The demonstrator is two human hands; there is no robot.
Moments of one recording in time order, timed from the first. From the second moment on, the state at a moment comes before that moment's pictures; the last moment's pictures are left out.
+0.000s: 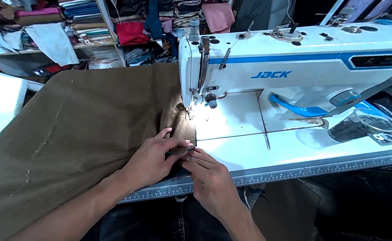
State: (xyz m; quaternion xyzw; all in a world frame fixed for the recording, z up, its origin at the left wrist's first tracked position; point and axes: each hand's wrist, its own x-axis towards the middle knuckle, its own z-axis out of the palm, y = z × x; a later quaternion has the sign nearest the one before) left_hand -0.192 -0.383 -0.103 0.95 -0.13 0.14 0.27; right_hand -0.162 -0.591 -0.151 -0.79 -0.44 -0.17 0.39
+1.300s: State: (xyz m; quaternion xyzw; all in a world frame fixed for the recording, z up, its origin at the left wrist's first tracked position) left_hand -0.187 -0.408 -0.111 0.96 -0.16 0.20 0.13; right_hand -0.147 -0.589 -0.138 -0.84 -0.35 -0.21 0.38
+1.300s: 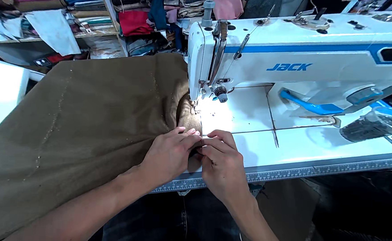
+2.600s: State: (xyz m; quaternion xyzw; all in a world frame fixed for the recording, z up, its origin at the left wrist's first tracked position) left_hand -0.175 -0.398 -0.071 0.99 -0.04 -0.01 0.11; right_hand -0.115 -0.590 -0.134 -0.83 -0.43 -0.19 0.29
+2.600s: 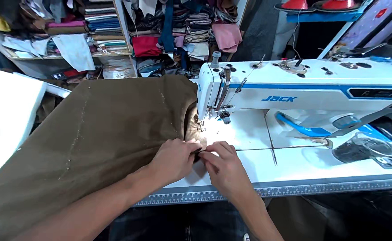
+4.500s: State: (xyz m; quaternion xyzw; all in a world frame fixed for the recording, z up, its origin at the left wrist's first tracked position) left_hand -0.346 -0.287 -0.020 0.94 -0.06 0.08 0.32; right_hand -0.122 -0.580 -0.125 -0.81 -0.48 -0.20 0.25
